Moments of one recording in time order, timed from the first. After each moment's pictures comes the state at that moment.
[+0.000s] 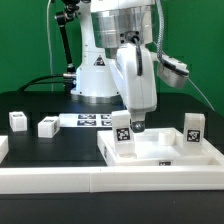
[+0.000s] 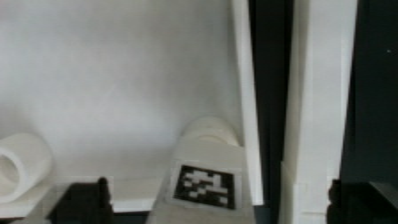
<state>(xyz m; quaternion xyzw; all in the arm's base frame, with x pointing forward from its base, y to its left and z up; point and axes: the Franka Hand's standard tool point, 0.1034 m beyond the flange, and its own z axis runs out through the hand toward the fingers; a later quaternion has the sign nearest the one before) 0.614 0.012 0.084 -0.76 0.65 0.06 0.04</state>
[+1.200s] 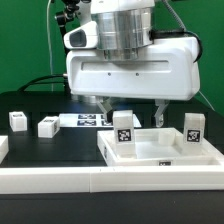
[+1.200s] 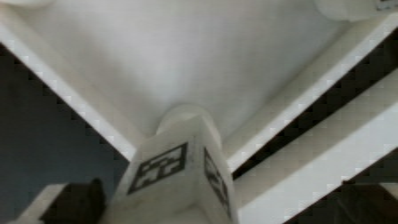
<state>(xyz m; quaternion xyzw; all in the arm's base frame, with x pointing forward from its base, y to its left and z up) 0.613 0.011 0.083 -0.96 0.26 0.04 0.06</state>
